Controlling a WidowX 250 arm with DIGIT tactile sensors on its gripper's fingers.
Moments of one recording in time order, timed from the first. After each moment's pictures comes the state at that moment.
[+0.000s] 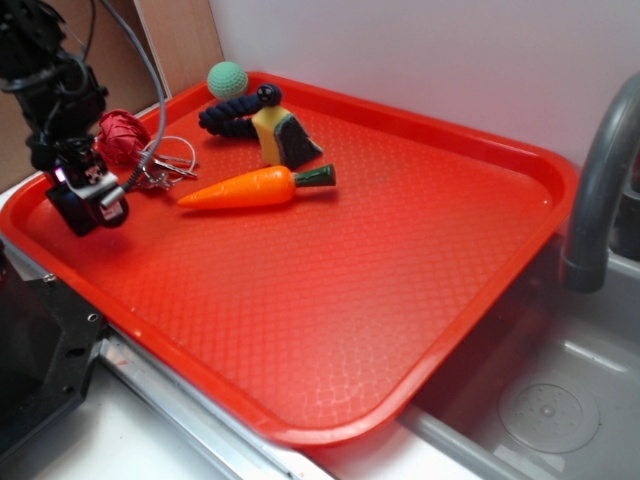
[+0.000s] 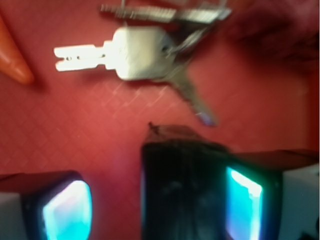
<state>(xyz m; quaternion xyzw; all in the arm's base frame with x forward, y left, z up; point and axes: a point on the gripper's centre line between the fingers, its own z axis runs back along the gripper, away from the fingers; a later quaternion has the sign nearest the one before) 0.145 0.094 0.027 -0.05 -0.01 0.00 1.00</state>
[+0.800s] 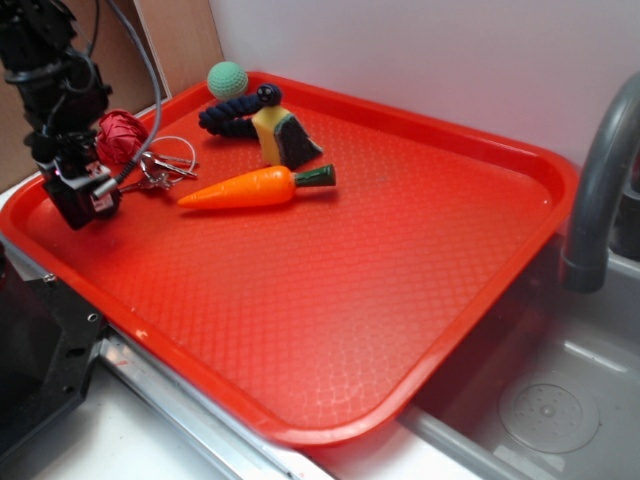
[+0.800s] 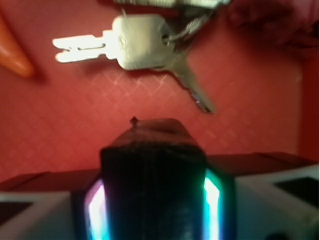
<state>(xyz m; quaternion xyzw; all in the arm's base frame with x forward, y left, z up) 0.142 0.088 0.049 -0.01 0.01 0.00 1.00</state>
